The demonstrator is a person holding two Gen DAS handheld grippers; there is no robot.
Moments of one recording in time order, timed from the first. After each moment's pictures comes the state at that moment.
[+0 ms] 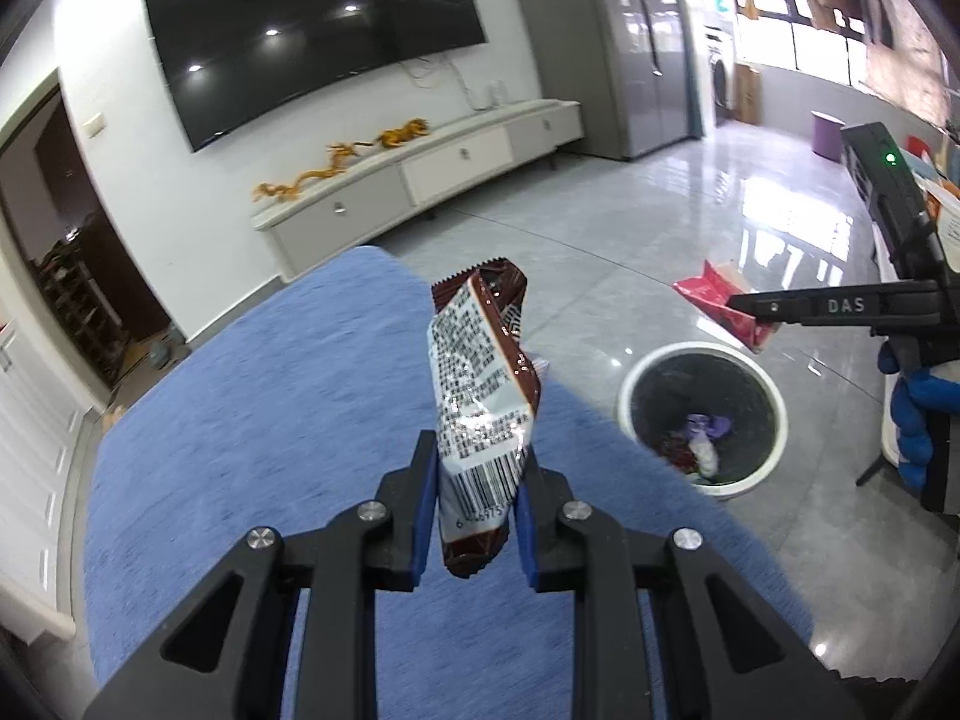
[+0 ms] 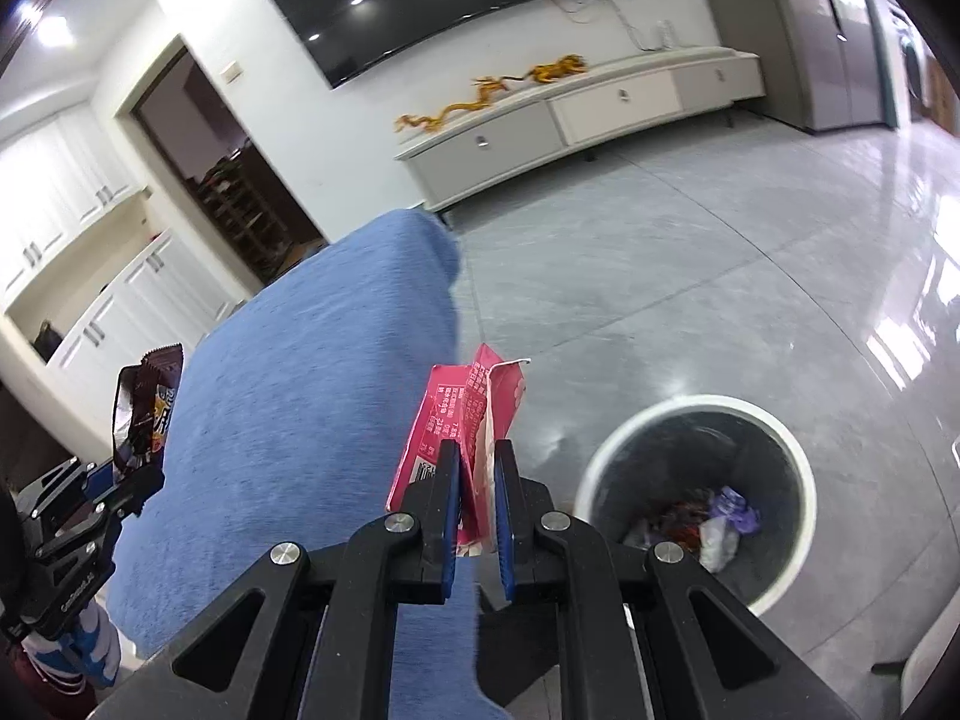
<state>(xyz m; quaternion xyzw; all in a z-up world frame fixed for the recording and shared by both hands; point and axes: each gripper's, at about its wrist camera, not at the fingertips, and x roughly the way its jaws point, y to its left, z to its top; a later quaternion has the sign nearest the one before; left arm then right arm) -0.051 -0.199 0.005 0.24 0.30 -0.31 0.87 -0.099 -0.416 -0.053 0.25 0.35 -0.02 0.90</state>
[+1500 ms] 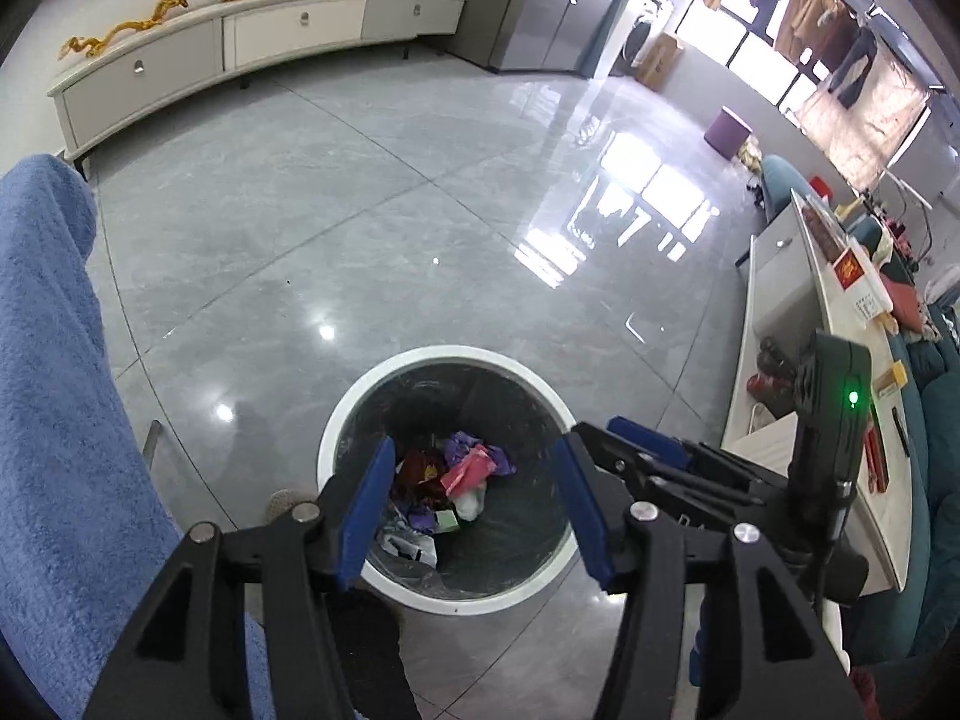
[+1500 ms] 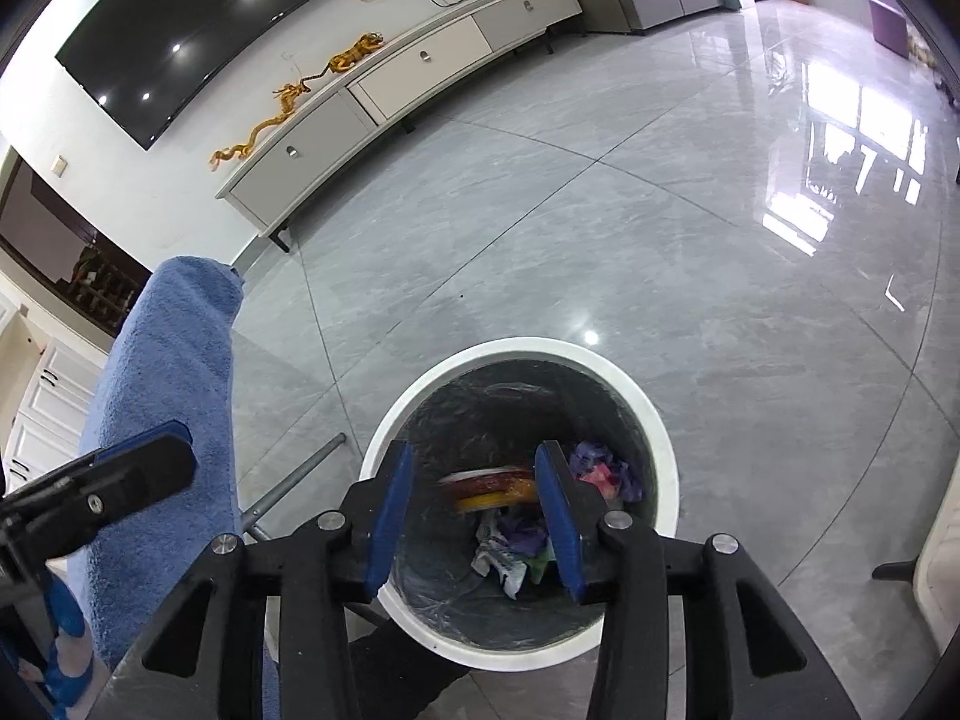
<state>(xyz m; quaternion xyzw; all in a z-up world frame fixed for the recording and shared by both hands) 0.011 -0.420 -0.081 0.13 0.49 -0.45 0.74 -0.127 -0.531 -0.138 0.34 0.39 -0.17 0.84</state>
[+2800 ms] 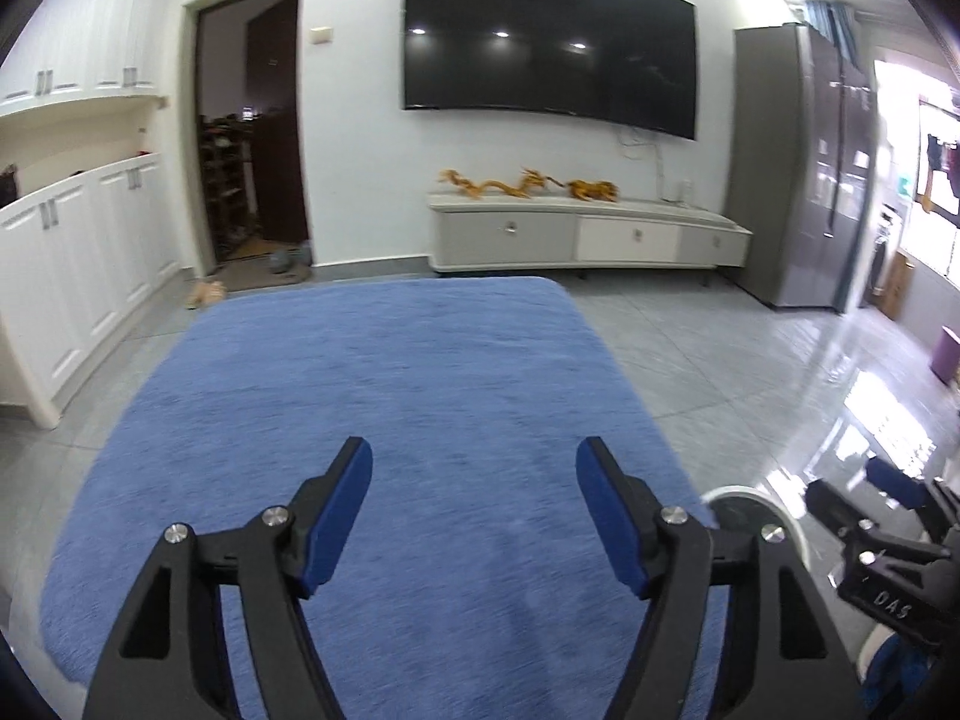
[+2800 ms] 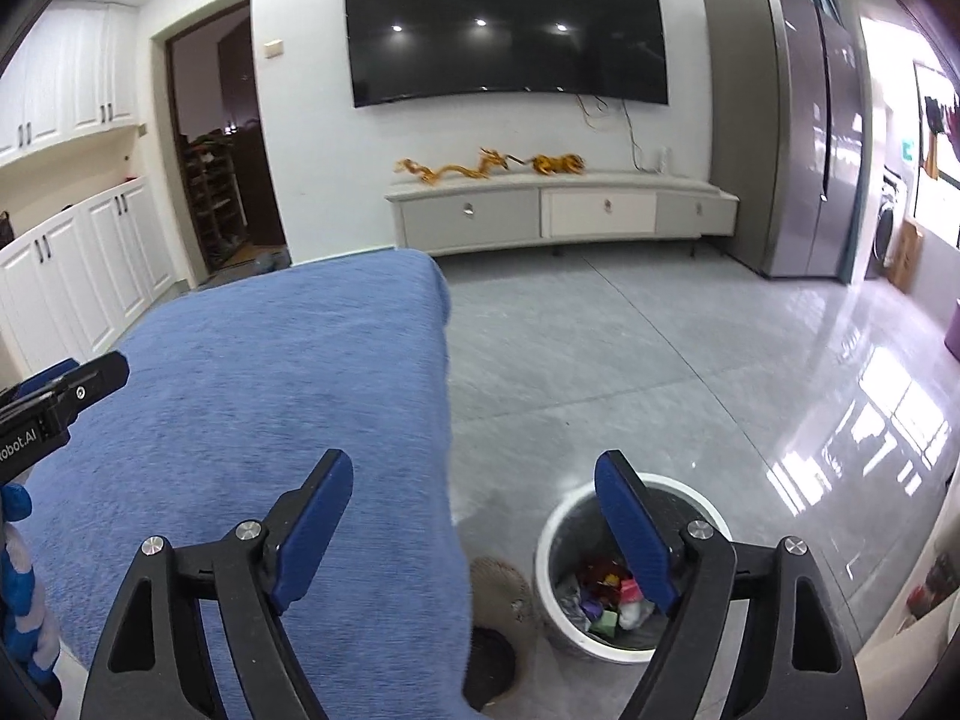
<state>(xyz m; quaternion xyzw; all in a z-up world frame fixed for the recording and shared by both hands) -0.048 -0.090 0.031 0.04 0.28 -0.12 0.95 -0.115 -0.290 -0.007 0.07 0.29 -0.10 0.95</state>
